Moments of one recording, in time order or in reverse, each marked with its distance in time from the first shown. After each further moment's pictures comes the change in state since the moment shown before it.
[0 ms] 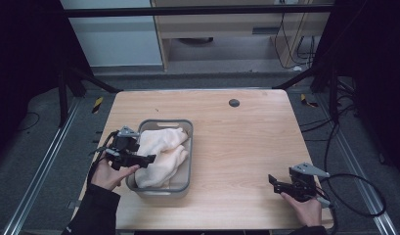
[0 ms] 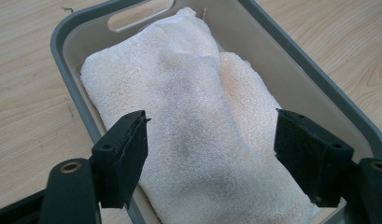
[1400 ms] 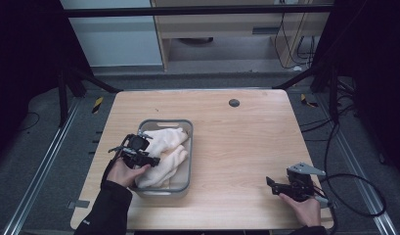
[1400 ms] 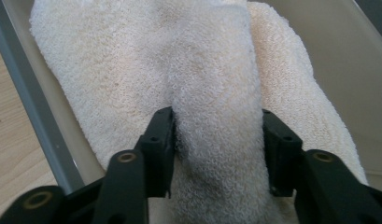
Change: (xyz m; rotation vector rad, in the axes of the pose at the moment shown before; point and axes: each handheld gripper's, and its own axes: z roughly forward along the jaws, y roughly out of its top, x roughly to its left) left arm 0.002 -0.002 0.054 0.184 0.035 -0.047; right arm 0.002 -0.001 0.006 0.049 0.024 -0.027
